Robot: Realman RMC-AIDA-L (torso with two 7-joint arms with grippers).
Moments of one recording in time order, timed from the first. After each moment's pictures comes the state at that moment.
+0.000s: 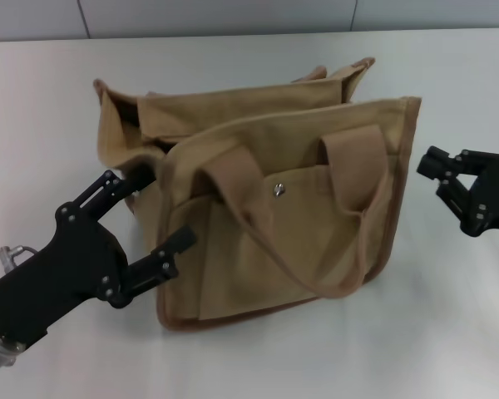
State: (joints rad) left arm -0.31 -2.07 0.61 0.10 1.66 1.88 -0.51; right arm 0.30 2.08 -0.62 -0.45 -1.66 -1.61 0.82
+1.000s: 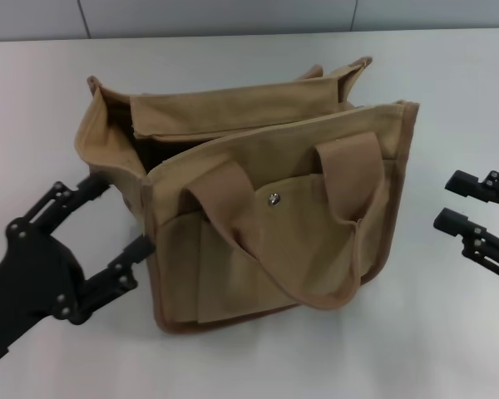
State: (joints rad) left arm -0.22 -2.07 0.58 0.17 1.65 1.94 -0.49; right arm 0.26 2.04 -0.57 -0.47 -1.74 -1.92 0.88
